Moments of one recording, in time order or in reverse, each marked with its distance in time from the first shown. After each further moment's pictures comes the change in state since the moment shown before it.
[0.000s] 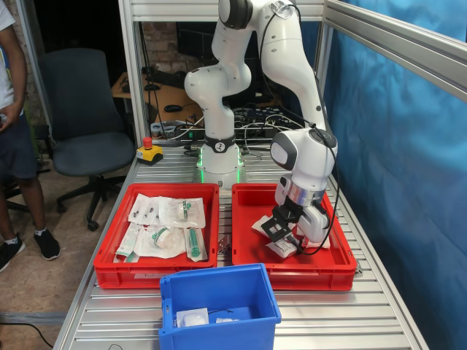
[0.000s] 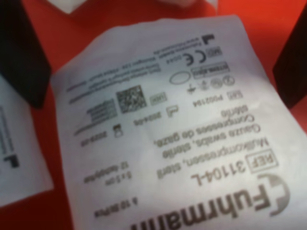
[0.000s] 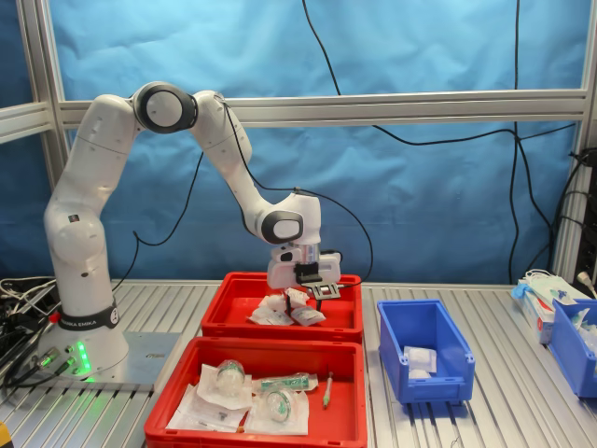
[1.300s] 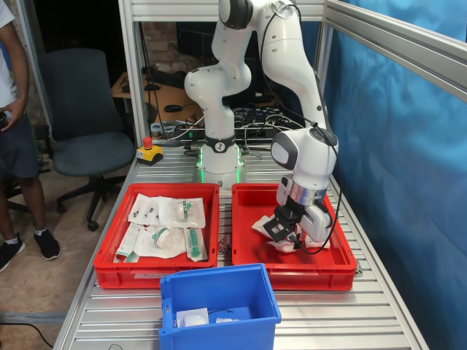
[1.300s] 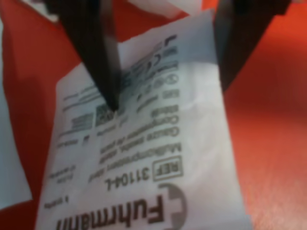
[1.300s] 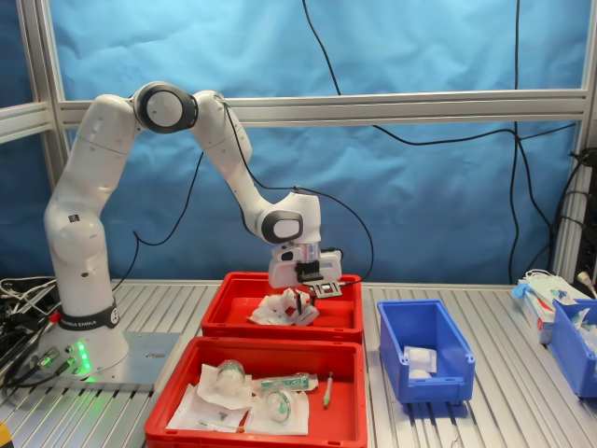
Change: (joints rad) arm 0.000 0.000 0.003 0.002 0.000 0.022 -0.001
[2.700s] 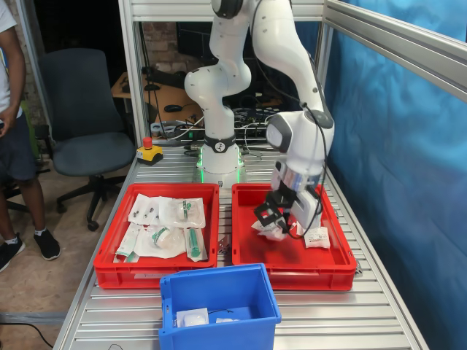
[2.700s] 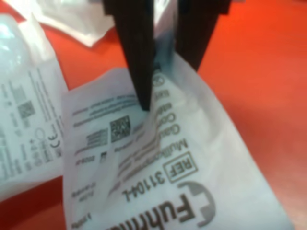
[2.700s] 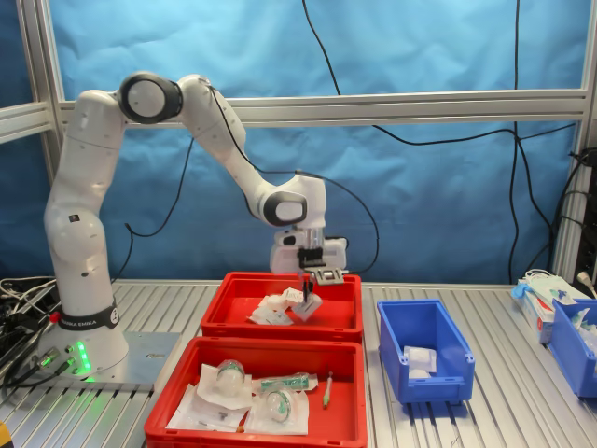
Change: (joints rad) arm 0.004 -0.123 -0.058 0.002 0.000 -0.155 0.000
